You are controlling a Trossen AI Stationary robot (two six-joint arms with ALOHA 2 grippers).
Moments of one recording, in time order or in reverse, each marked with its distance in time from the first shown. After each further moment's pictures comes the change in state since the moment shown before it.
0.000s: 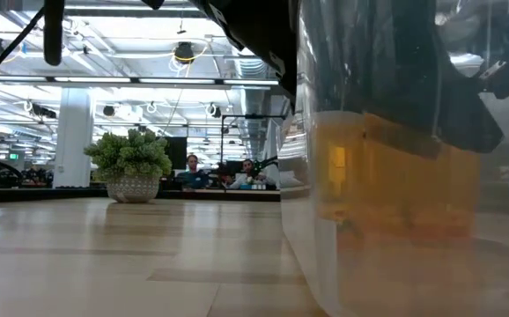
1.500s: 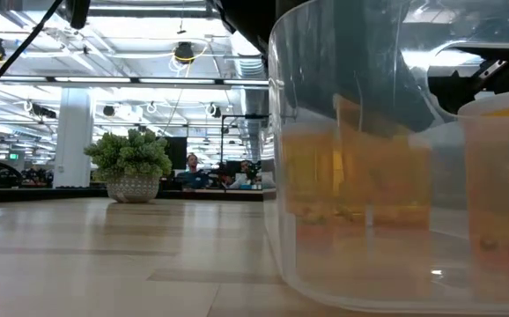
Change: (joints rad) left arm 0.030 -0.072 0.000 -0.146 -0.042 -0.024; right arm 0.000 0.000 0.000 0.000 0.000 0.000
